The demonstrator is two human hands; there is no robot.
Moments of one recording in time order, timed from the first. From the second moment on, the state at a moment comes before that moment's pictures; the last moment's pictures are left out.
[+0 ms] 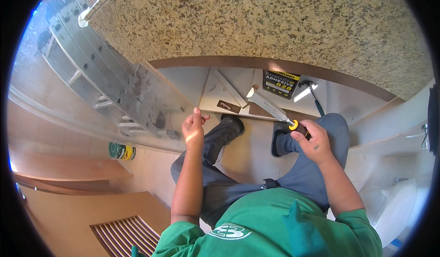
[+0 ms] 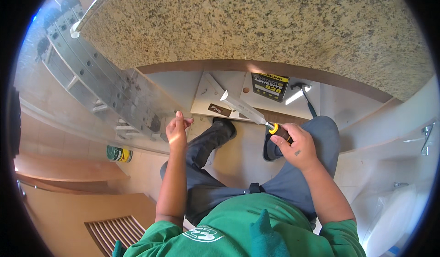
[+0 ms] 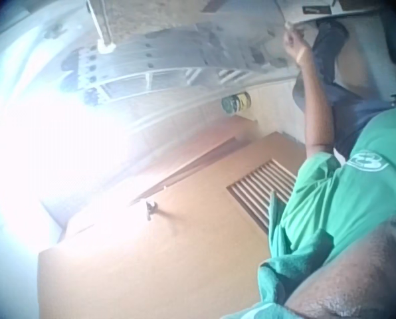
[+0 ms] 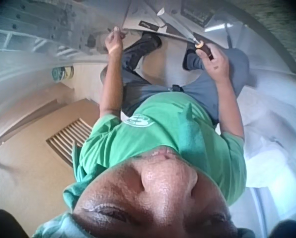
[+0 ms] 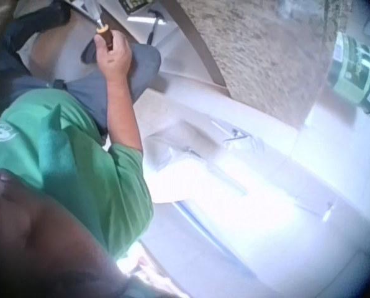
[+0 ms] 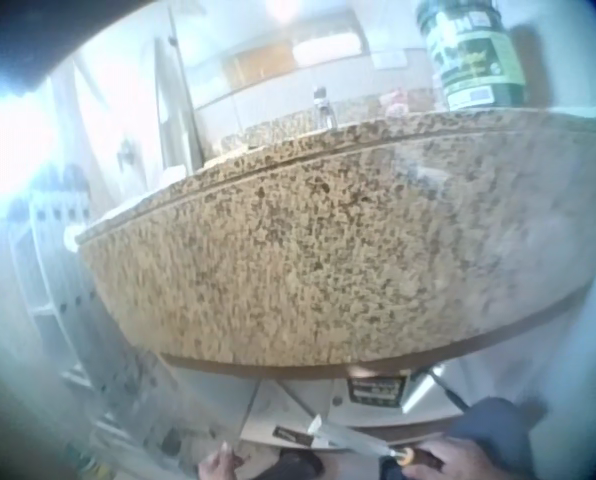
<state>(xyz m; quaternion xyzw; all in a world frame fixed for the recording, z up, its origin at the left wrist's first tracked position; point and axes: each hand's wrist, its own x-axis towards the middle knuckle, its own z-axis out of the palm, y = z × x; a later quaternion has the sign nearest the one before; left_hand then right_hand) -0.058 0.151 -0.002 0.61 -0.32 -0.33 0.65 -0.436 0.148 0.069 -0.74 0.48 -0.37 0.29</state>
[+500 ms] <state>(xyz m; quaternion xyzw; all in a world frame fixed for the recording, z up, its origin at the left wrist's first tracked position) -0.095 0.165 0.014 0.56 -0.39 -0.34 0.65 -0.450 0.144 0.067 -0.75 0.49 -0.35 0.26</state>
